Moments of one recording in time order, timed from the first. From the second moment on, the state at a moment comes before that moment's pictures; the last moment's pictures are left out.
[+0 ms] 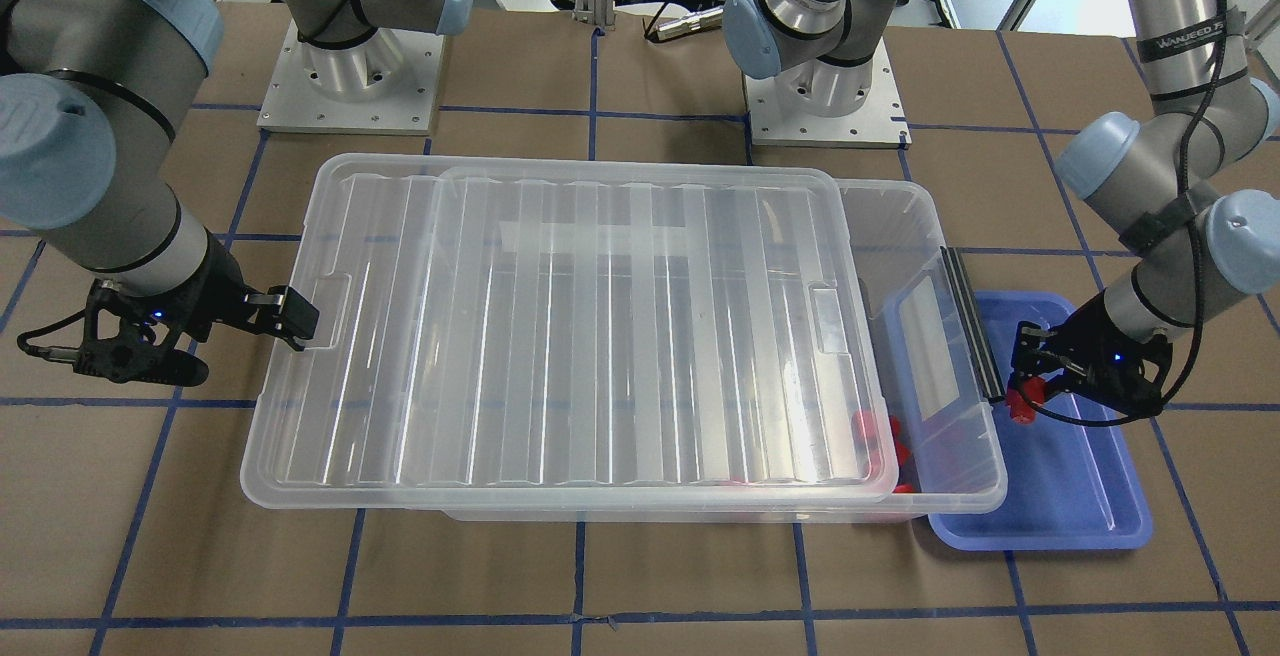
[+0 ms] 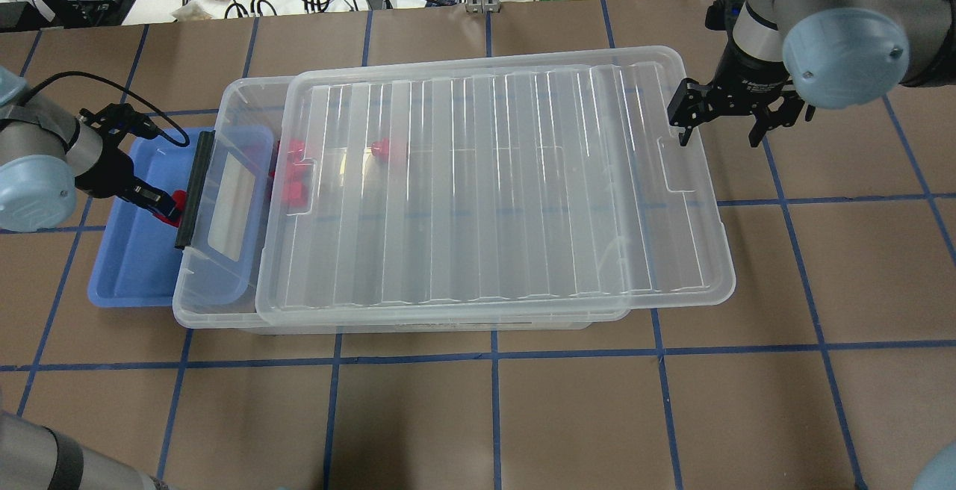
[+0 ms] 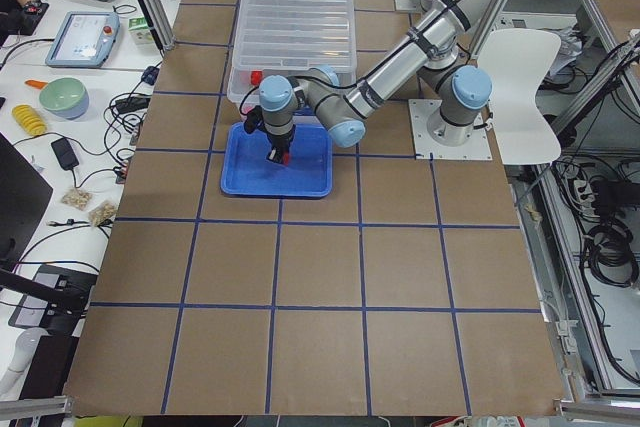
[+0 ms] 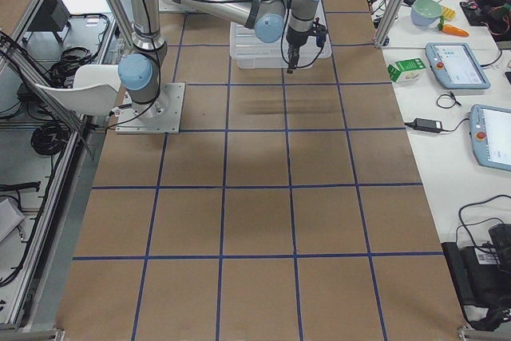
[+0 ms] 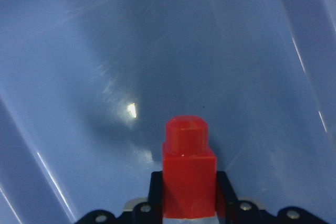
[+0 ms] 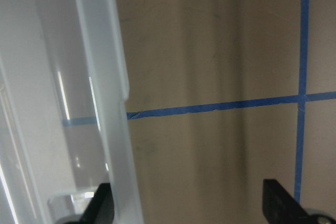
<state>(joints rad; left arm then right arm) -1.04 -1.92 -1.86 -0.96 1.52 0.95 1.44 -1.34 1.66 -1.81 -1.60 -0.04</state>
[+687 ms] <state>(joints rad) -1.08 -1.81 -1.70 -1.21 1.54 0.90 1.31 -1.34 1.65 -1.82 -1.61 -0.21</state>
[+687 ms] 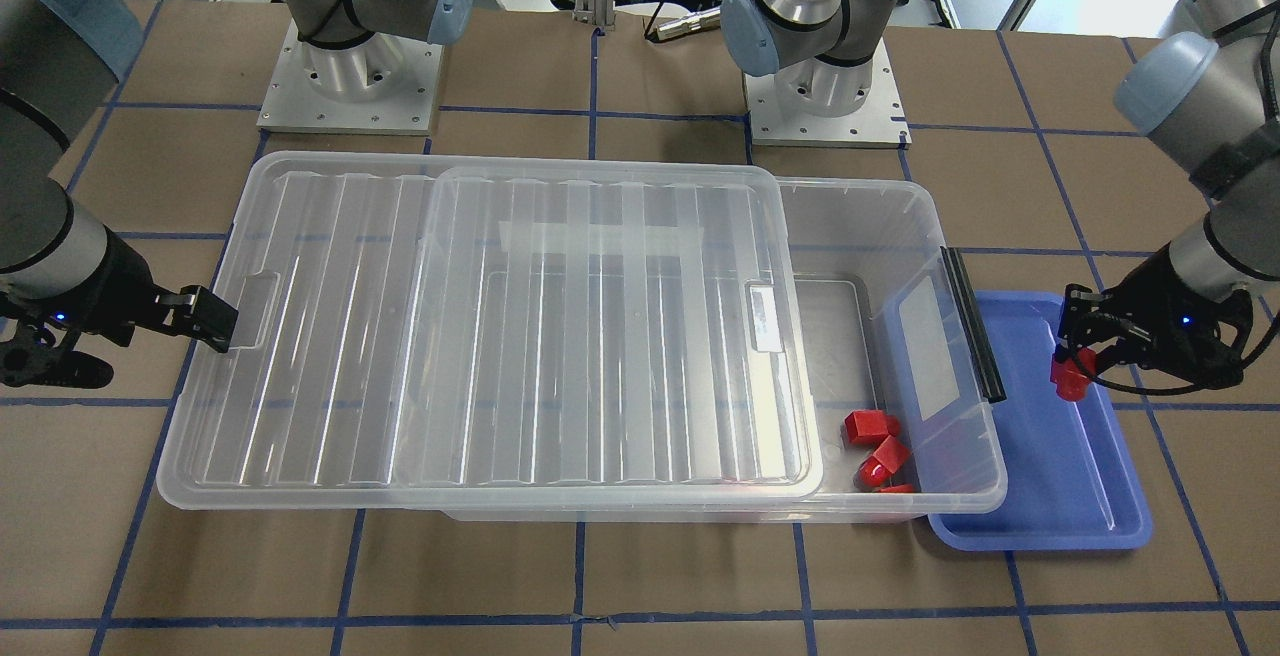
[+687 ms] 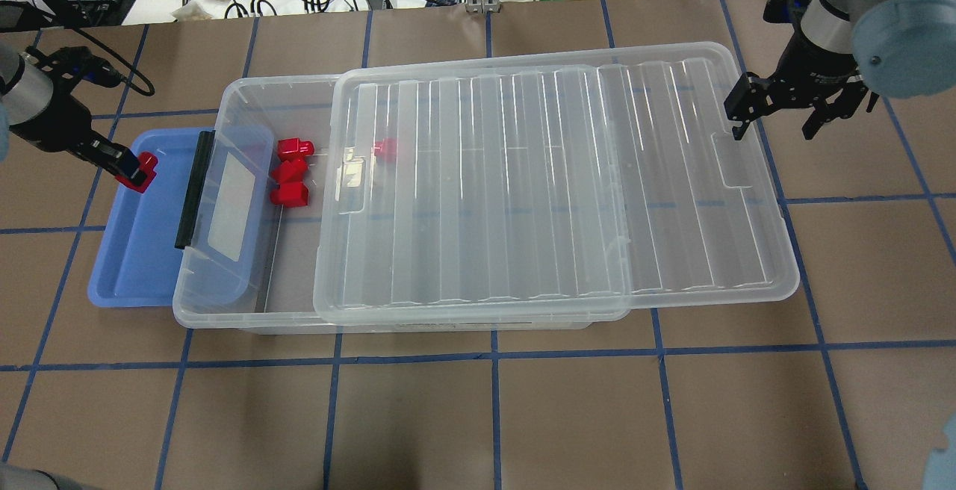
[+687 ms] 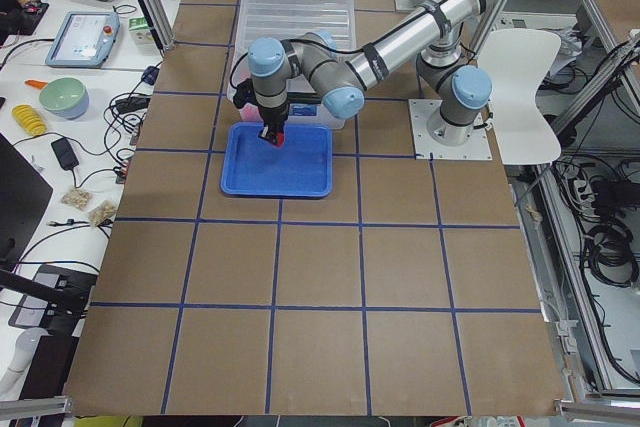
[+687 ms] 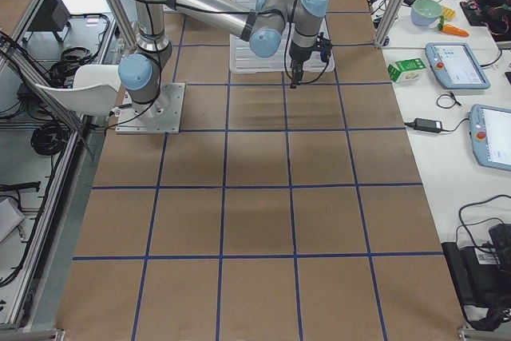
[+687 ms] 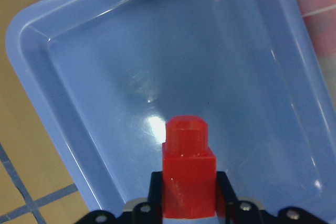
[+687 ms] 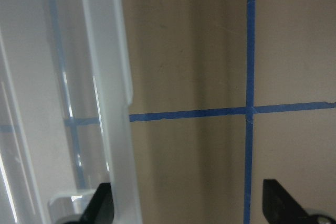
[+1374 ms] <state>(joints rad) -1.31 -1.73 -1.61 -1.36 1.54 0.59 1.29 -1.34 1.65 -1.85 -1.64 -0.26</state>
